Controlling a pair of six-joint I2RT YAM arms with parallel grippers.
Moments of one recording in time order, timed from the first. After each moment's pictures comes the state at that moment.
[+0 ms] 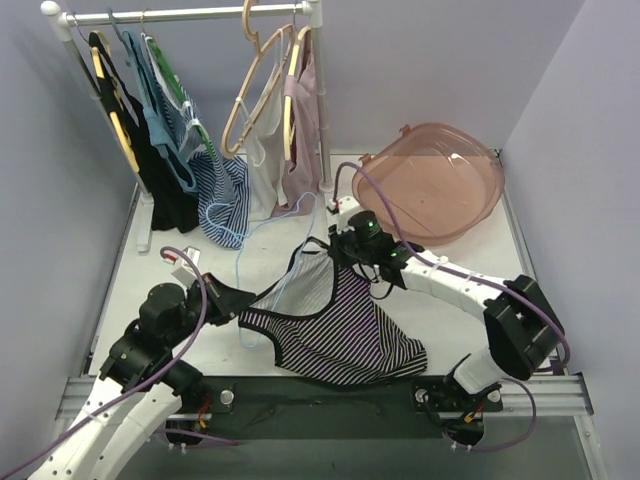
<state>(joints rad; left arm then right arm) -0.53 0.36 0.55 -0.56 0.11 -0.94 0.73 1.53 0.92 -0.02 0.02 0.14</state>
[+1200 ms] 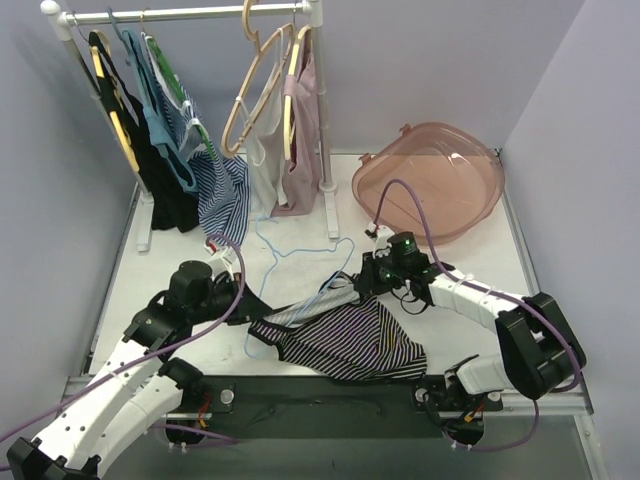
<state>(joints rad) -0.53 0.64 0.59 -0.55 0.37 -0.74 0.49 1.36 0.59 -0.03 -0.33 0.27</state>
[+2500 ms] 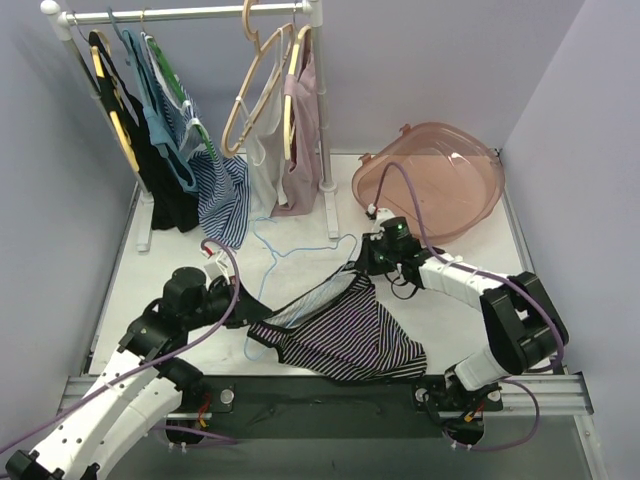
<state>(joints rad) -0.53 0.57 0.55 -0.53 0.38 -0.77 0.52 1.52 0.72 0.02 -0.17 0.31</state>
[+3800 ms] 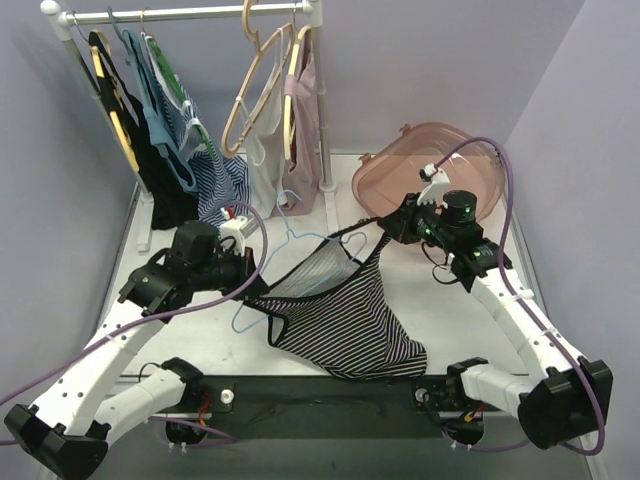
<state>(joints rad) -0.53 0.91 0.98 -0.80 0.39 -0.36 0.27 1.12 0.86 -0.13 -0.35 0.34</state>
